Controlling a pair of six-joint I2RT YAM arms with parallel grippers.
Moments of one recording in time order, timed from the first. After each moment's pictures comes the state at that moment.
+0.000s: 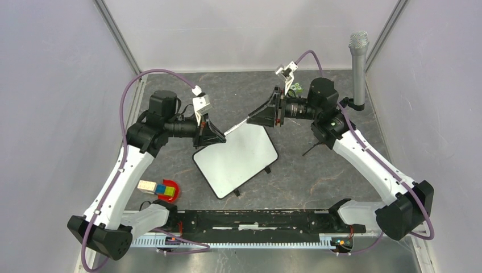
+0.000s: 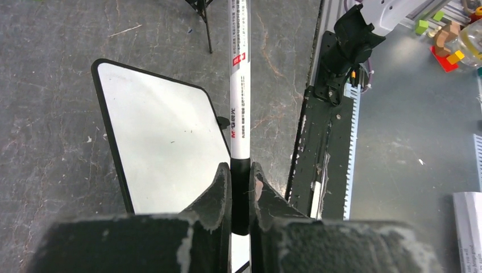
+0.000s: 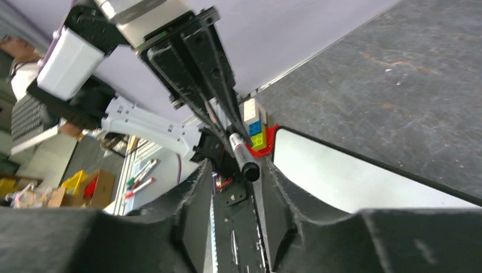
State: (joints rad) left arm -0.35 1.06 1.20 -0.71 0.94 0.26; right arm 0.53 1.26 1.17 0.07 -0.86 0.59
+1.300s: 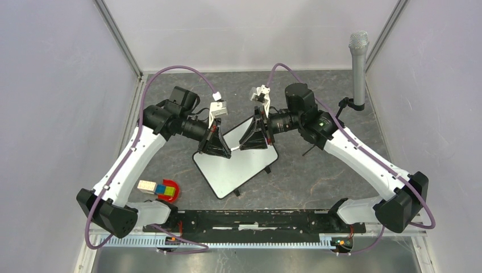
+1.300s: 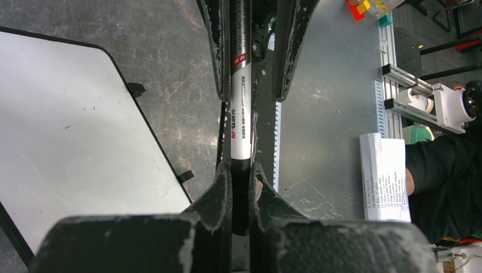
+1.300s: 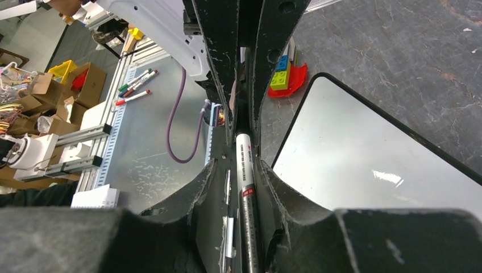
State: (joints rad) left arm -0.45 1.26 1.38 -1.14 1.06 0.42; right arm 0.70 1.32 1.27 -0.30 -0.99 0.14
